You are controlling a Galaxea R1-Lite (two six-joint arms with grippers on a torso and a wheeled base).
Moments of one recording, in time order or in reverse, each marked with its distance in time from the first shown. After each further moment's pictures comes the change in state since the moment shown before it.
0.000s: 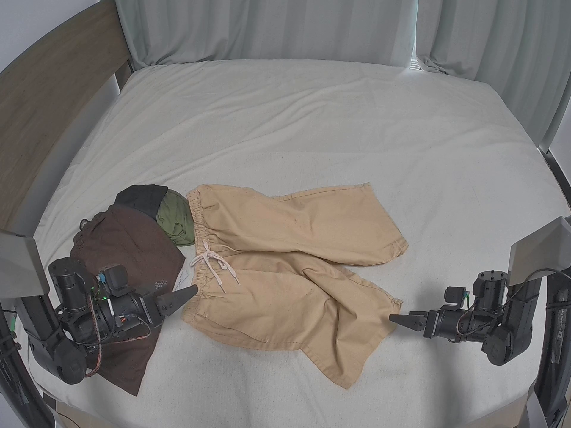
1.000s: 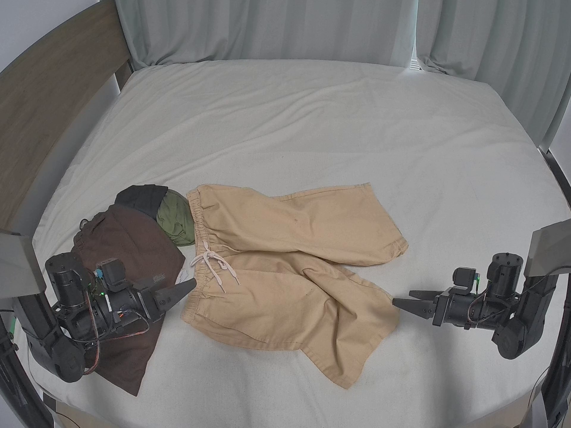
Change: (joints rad) left arm 0.001 -0.023 -0.013 0.000 0.001 -0.001; right arm 0.018 -0.168 0.009 0.000 0.091 -0.012
